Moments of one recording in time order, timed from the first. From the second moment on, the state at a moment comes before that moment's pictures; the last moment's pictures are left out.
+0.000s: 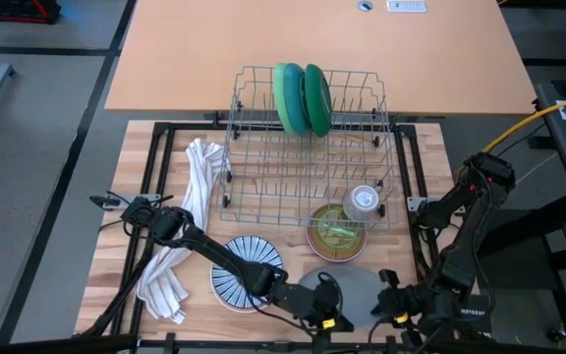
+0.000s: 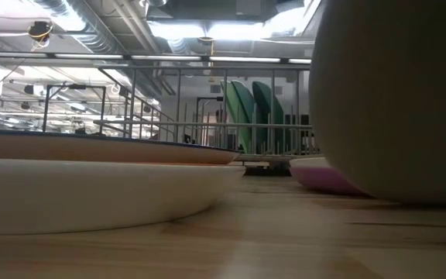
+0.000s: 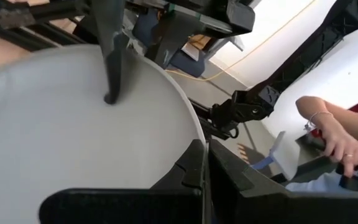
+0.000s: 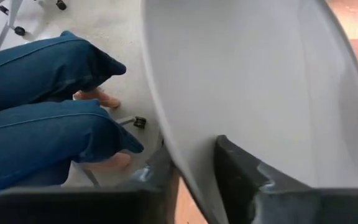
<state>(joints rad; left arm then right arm) -0.49 2.35 1.97 0.17 -0.12 -0.71 1.09 1.41 1.02 -0.52 0.37 0.92</state>
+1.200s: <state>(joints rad) -0.48 2.35 1.98 0.00 -0.12 -0.18 1.09 1.41 1.02 -0.36 0.36 0.84</state>
